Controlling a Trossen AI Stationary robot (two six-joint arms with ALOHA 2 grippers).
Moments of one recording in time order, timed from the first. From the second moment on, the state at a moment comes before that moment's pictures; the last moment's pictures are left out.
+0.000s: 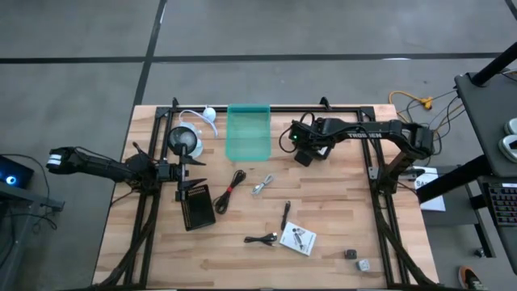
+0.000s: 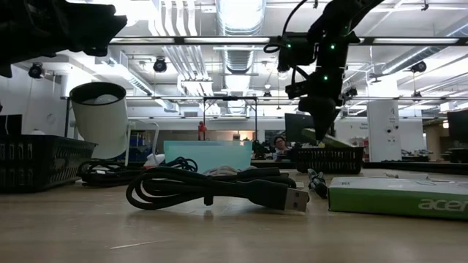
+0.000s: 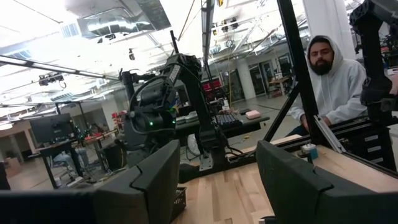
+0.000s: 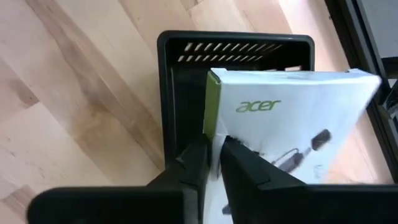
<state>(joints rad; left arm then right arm) -0.11 0.48 0.04 0.69 -0.07 0.30 -0.33 1.64 1.11 -0.83 0.33 0.21</state>
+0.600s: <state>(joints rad) -0.11 0.48 0.04 0.69 -0.07 0.30 -0.32 1.64 1.22 -0.92 0.31 0.23</state>
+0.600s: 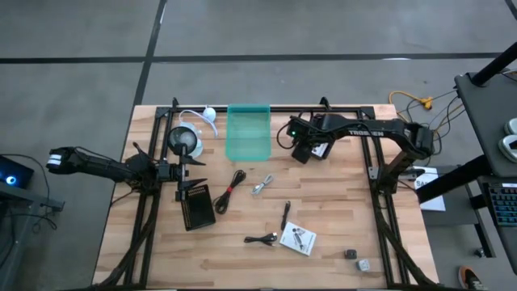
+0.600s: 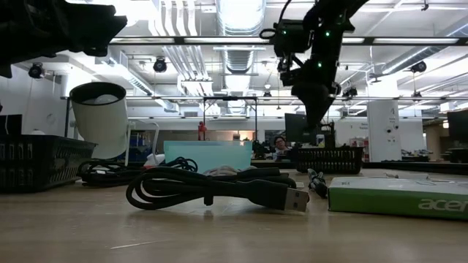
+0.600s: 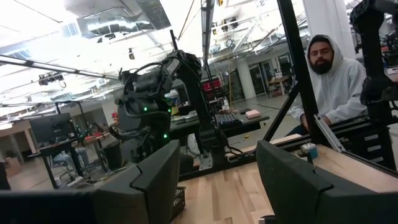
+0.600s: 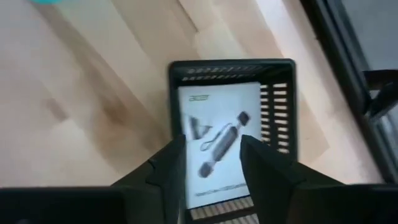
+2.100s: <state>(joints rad) -0.11 0.48 0.04 0.70 -0.11 0.30 0.52 1.64 1.04 -0.58 0.24 0.95</state>
